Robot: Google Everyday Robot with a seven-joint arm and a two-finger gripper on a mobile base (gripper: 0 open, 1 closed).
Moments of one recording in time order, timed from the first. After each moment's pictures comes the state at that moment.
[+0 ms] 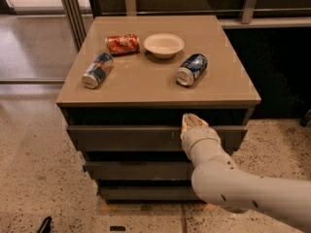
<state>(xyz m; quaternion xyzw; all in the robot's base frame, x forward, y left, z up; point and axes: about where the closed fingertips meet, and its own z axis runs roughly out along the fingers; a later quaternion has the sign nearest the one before) 0.566 -0.110 0.740 -0.03 0.80 0.06 0.60</state>
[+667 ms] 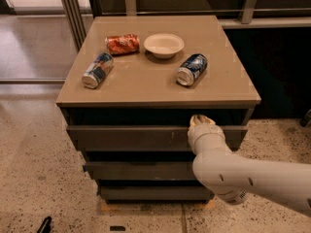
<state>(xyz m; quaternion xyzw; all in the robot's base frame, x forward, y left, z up) 0.587 -0.146 0.715 -0.01 0.82 -0.01 0.57</state>
